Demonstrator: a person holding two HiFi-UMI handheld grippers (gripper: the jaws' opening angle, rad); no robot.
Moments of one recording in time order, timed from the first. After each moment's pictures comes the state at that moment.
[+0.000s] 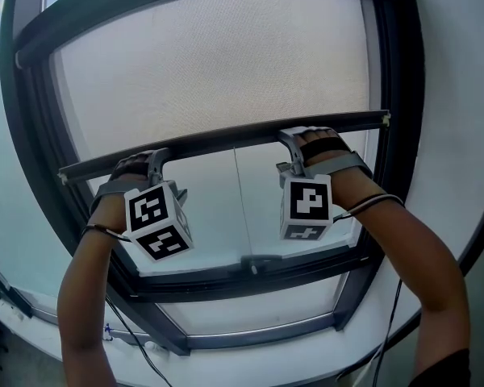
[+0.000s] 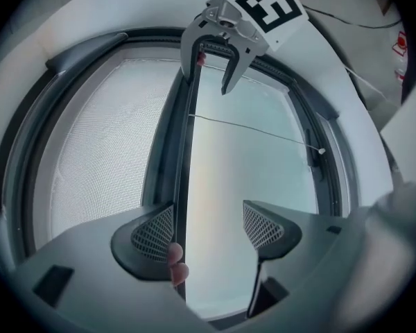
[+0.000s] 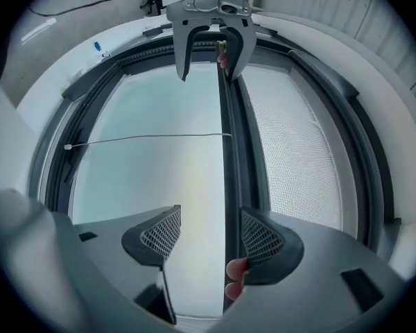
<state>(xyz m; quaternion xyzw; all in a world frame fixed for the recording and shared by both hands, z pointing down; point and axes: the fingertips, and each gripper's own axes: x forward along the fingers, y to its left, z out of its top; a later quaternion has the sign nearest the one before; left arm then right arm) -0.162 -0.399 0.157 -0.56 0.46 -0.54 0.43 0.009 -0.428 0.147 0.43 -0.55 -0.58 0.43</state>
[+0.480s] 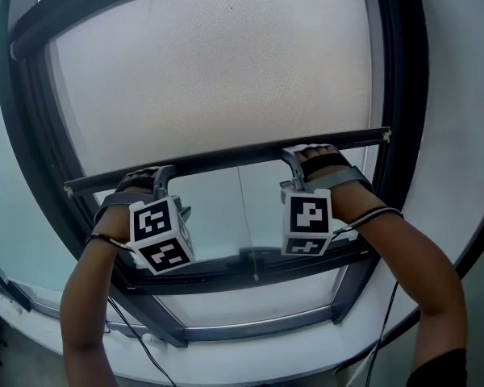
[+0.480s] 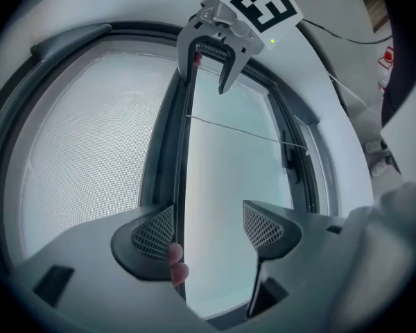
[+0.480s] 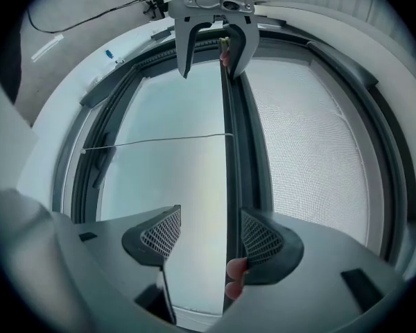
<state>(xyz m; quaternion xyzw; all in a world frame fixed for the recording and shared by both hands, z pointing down) -0.159 -0.394 0.224 -0.59 0.42 -0.57 0.39 0.014 -0.425 0.216 0.39 -0.57 -0.54 0.47</state>
